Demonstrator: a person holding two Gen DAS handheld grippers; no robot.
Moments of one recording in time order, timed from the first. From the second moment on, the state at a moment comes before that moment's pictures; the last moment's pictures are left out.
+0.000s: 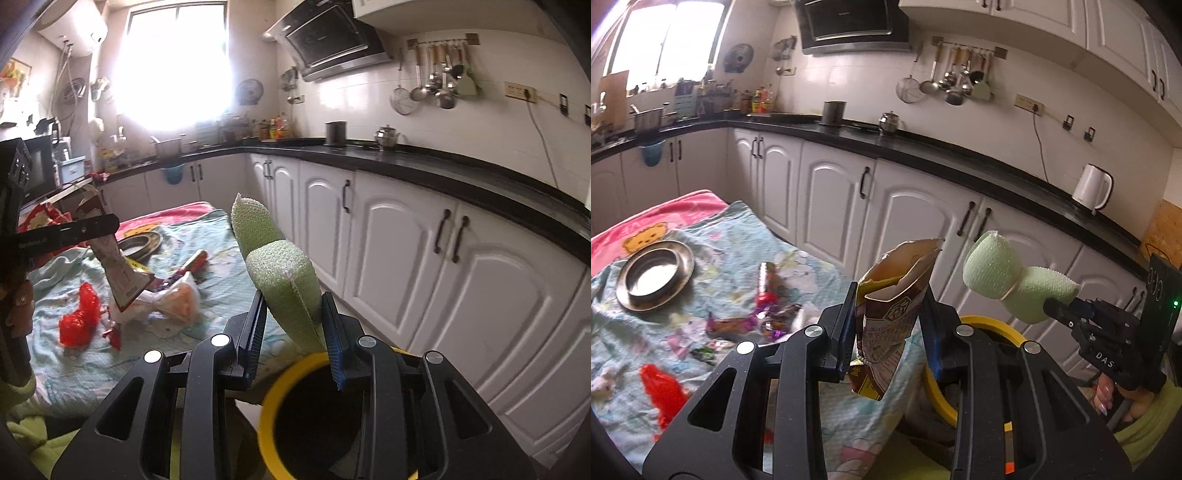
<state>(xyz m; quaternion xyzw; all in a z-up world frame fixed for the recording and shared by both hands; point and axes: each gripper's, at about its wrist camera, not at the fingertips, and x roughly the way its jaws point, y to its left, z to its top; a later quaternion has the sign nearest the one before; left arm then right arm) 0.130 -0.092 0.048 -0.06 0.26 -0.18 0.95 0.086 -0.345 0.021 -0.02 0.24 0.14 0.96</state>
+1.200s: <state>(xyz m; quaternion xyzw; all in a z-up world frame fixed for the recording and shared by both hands) 0.124 -0.236 -0.013 0.01 0.31 -0.30 0.90 0.061 -0.447 -0.037 0.04 0.28 0.05 0.96</state>
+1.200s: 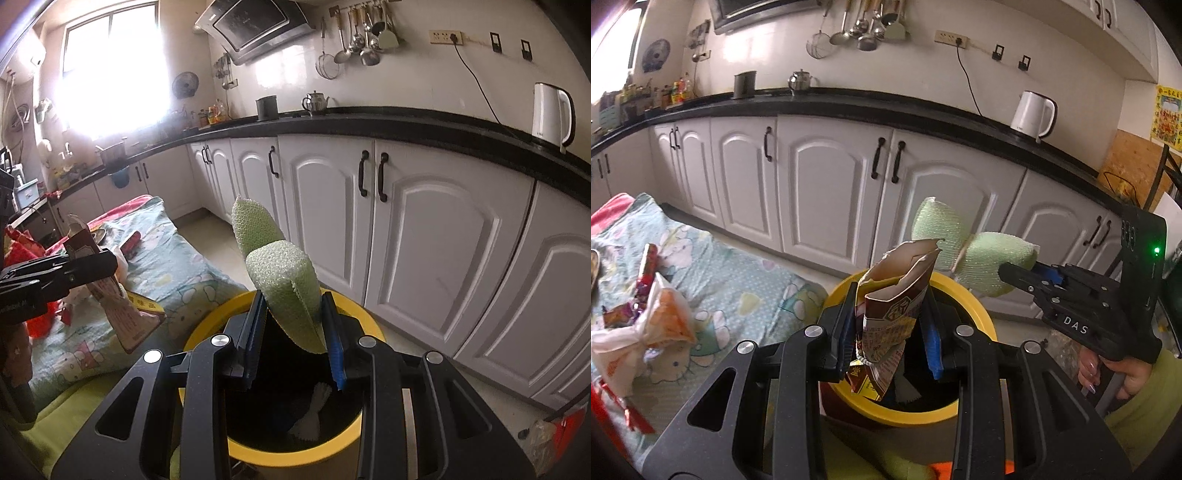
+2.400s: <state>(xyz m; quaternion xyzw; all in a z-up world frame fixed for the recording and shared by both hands) 0.147 -0.279 -0.076 0.04 0.38 -0.32 0.87 0.078 -0.456 -0.094 0.08 0.36 0.06 0.93</state>
